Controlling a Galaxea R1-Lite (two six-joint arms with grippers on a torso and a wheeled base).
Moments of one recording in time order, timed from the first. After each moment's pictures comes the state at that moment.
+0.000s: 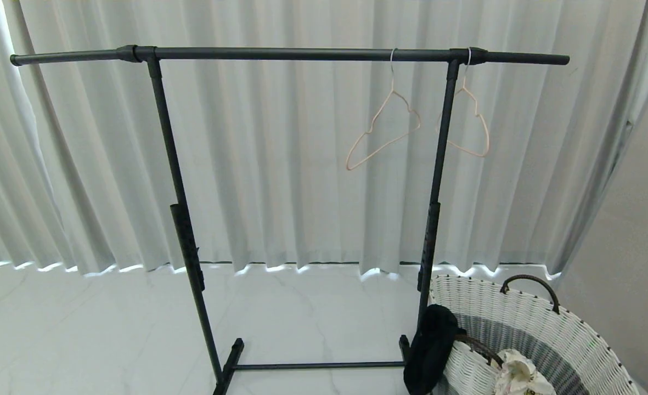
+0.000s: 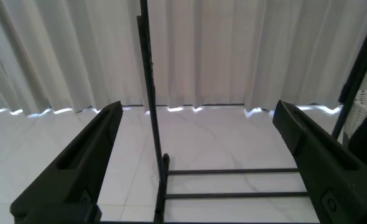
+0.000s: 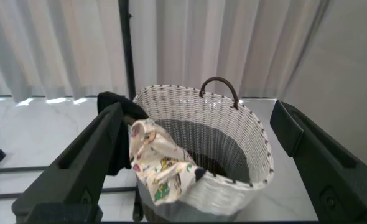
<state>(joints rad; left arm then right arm) -0.01 0.00 0.00 0.02 -0.02 0.08 0.00 0.00 0.00 0.00 0.03 0.00</state>
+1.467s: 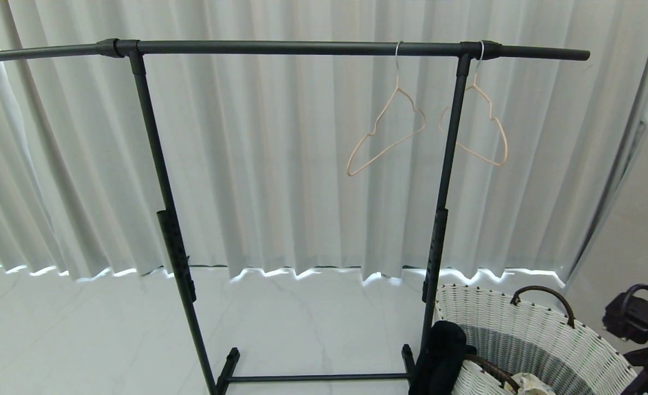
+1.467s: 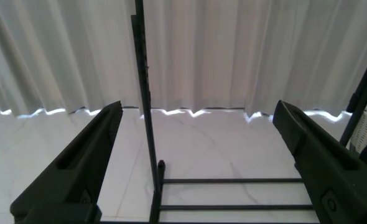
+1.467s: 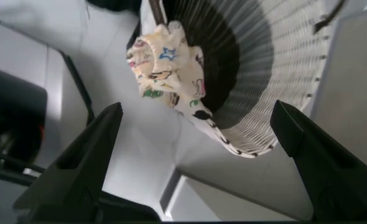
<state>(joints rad) -0.01 0.00 0.00 0.02 -0.02 0.06 0.13 1.26 -0.45 0.17 0.03 -0.39</state>
